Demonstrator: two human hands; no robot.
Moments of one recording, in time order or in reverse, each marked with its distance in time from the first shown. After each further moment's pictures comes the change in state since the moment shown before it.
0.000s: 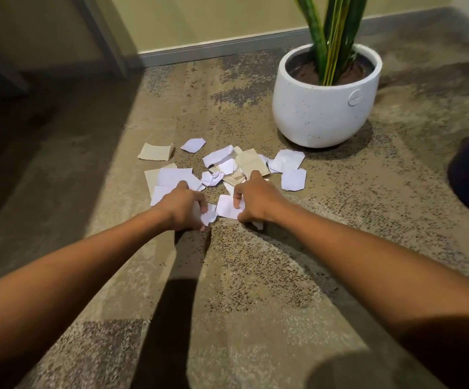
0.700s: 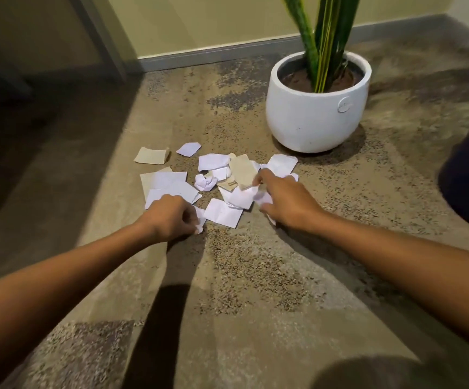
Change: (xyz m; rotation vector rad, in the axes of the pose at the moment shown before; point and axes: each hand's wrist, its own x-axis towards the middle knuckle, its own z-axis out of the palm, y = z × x) left_hand -0.021 0.004 -0.002 -0.017 0.066 0.030; right_hand -0.032 0.055 -0.015 0.124 0.290 -0.144
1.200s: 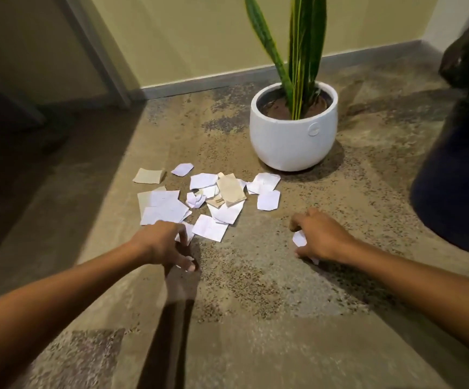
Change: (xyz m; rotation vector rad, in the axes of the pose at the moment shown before) left_hand -0.021 0.025 -0.007 0.116 -0.171 -0.114; right_hand -0.053 0.062 -0.032 -0.185 -0.273 0.248
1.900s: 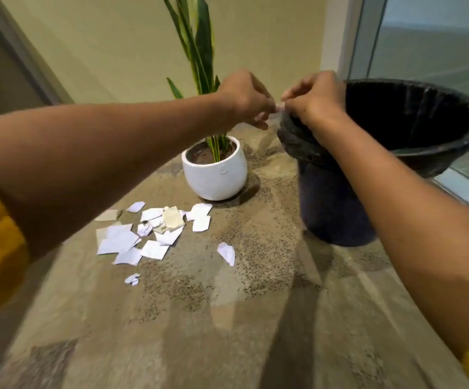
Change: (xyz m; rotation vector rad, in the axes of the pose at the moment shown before) left_hand -0.112 0.319 -0.210 -0.745 0.476 0.510; right_hand -0.129 0.068 -0.247 0.784 0.963 0.078
